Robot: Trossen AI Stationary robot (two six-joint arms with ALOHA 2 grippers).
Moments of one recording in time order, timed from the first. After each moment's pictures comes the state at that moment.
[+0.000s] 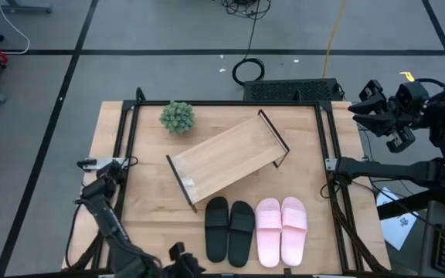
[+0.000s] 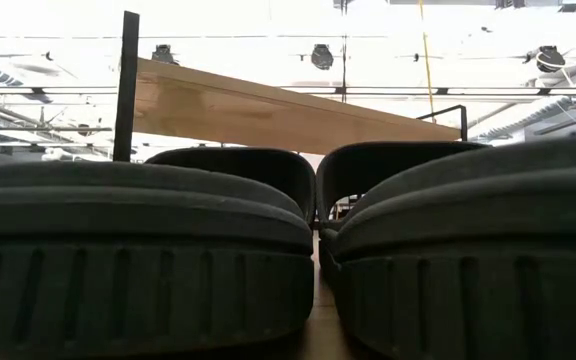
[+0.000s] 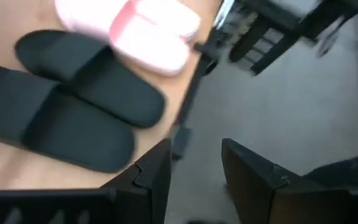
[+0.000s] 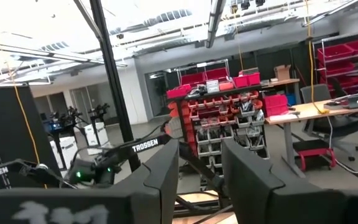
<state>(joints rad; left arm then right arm) -0.90 2.14 2.18 -1.04 -0.59 -1.17 -0.37 0.68 1.46 -0.56 -0.45 0.32</state>
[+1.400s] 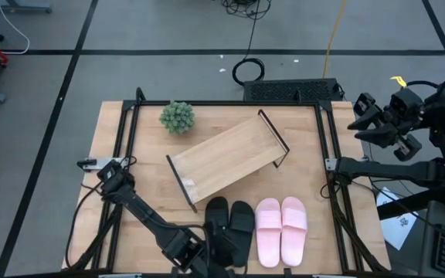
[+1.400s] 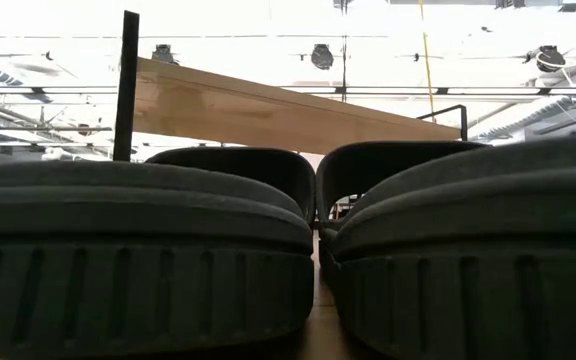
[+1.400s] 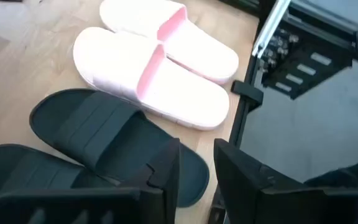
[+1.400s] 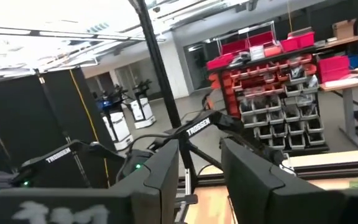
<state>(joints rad) -0.67 2.21 2.18 -0.89 -0.51 -0.93 -0.37 0.68 1.46 -0.64 -0.67 0.38</state>
